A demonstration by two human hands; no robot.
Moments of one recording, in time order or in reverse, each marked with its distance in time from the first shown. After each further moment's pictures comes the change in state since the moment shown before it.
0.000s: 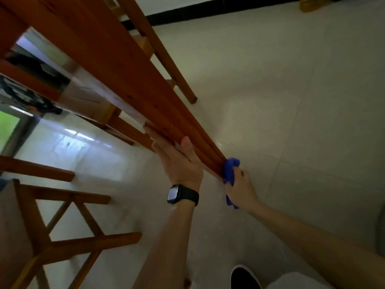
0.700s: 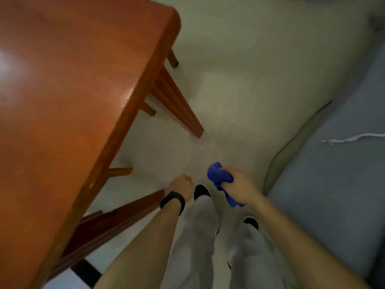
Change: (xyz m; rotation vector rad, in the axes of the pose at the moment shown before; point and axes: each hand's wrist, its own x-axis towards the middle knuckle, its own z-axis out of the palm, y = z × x) left_hand -0.066 0.127 -0.189 0.525 -1.343 -0.801; right_hand -0.278 -0.133 -0.187 -0.107 -0.318 0.197
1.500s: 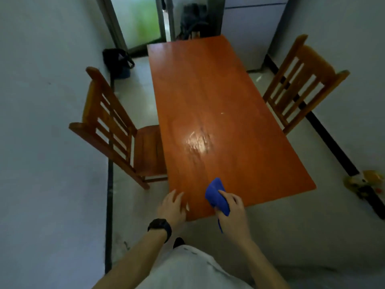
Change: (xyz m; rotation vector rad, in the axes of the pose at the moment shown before) left_hand -0.362 -0.277 -0.191 -0.402 0.475 -0.071; right_hand -0.305 -0.400 0.116 -0.397 -0.043 -0.550
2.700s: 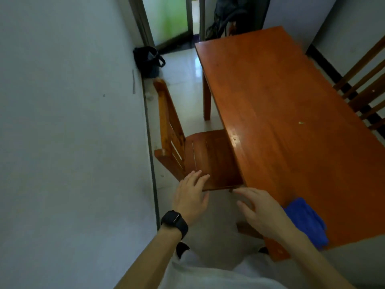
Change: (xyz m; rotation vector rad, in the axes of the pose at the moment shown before) left_hand 0.069 -0.208 -0.213 -0.010 0.224 0.202; right_hand 0.099 -0.229 0.155 -0.415 -0.216 -0.215
